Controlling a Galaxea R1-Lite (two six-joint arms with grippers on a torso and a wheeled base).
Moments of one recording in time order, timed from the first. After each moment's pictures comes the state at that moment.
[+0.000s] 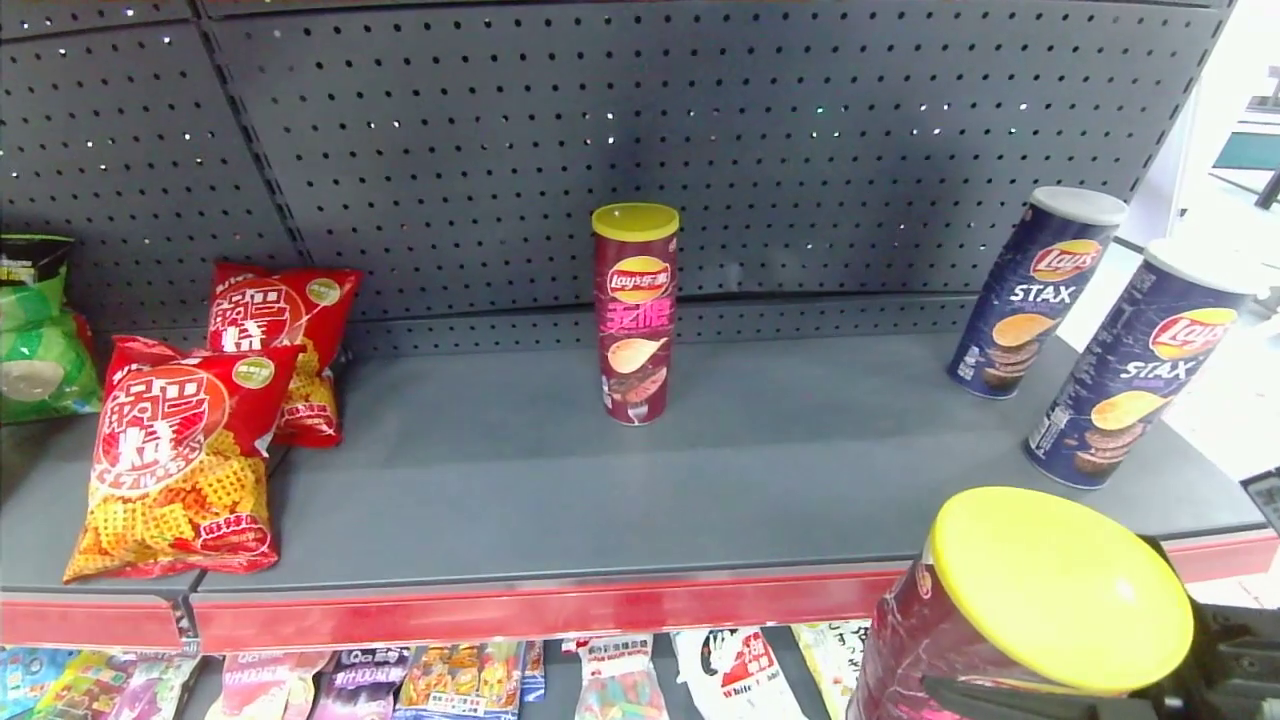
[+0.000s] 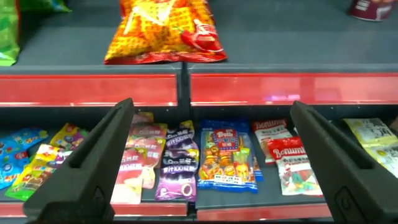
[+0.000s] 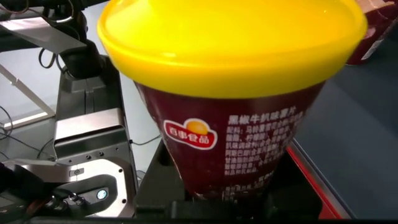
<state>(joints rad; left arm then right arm) 0.00 0.00 0.00 0.00 0.03 -0.02 0.70 1.14 -0.40 -0.51 0.51 -0.20</state>
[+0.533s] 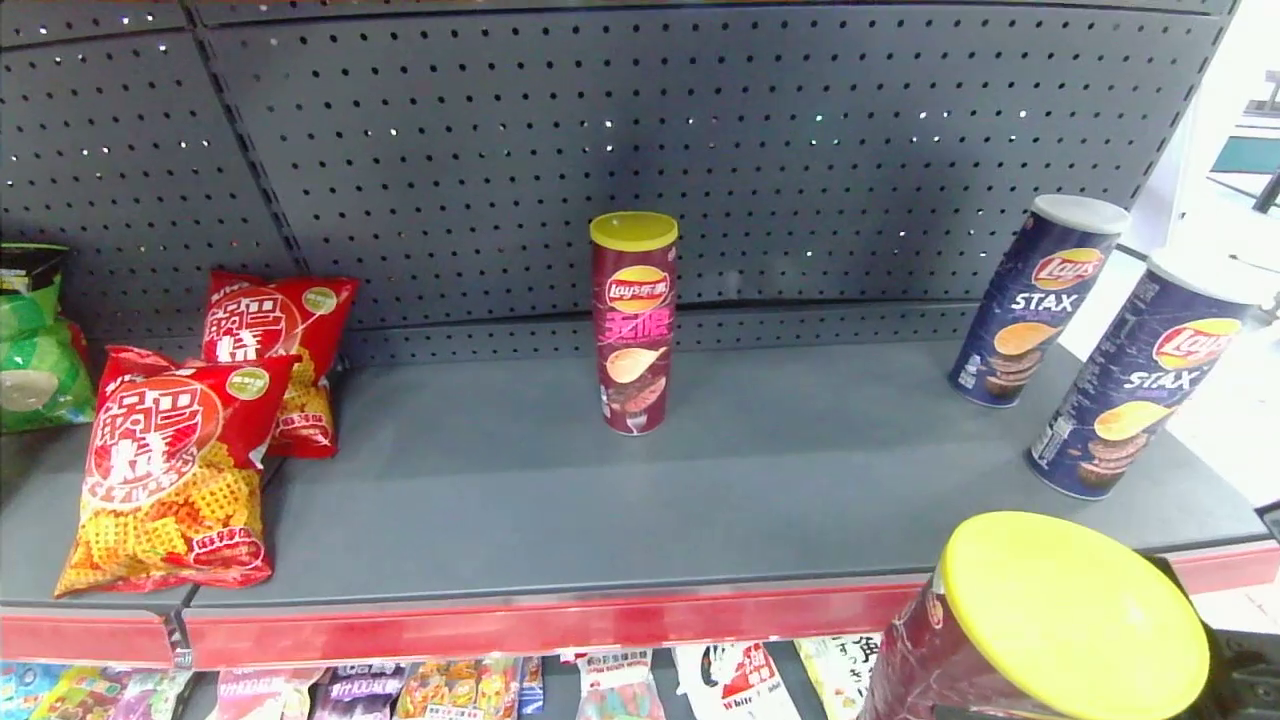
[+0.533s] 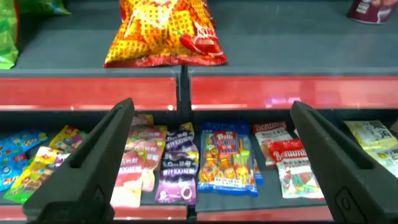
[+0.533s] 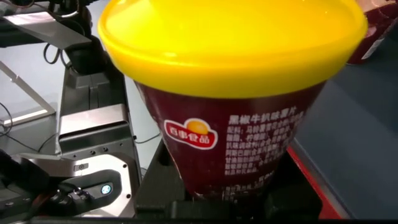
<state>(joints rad) 0.00 0.00 0.00 0.00 0.03 -0.02 0.70 1.13 -0.38 -0.51 0.51 -0.20</state>
